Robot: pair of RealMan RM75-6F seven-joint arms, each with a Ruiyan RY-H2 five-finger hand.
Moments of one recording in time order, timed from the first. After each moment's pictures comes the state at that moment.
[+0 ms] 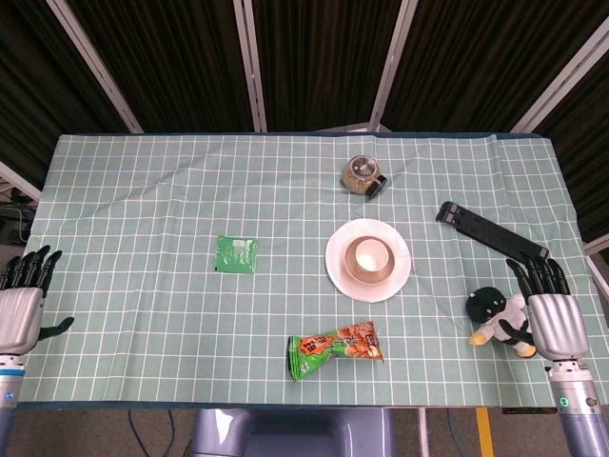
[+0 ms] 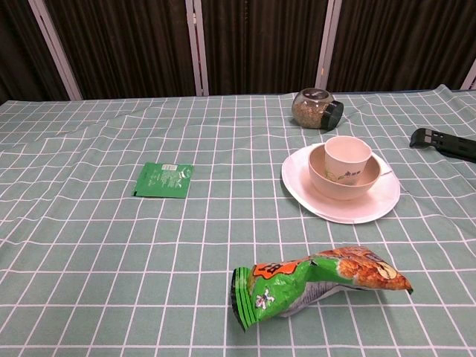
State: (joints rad) left arm -0.15 -1.17 -0.10 -1.65 1.34 1.40 0.25; right arm 0.16 -1.23 0.10 -1.44 -1.48 1.43 -0.05
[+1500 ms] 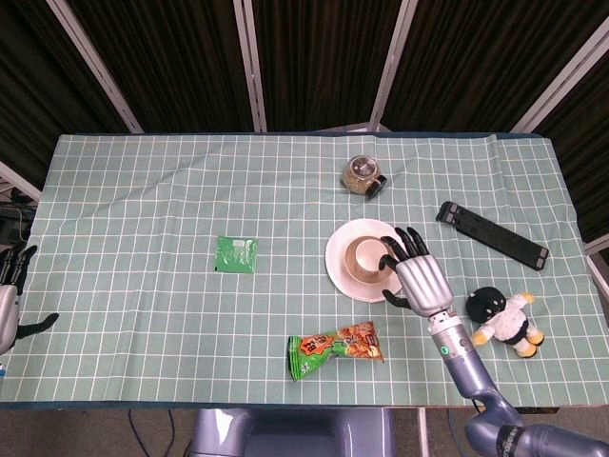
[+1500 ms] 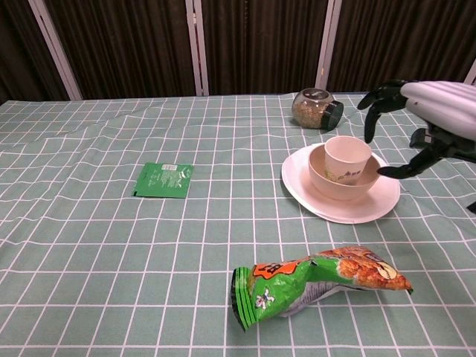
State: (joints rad) left arm -0.14 -1.12 -0.11 -1.64 1.31 1.41 0.13; right arm 0.49 -1.51 0.22 -1.52 -1.40 1.15 -0.30
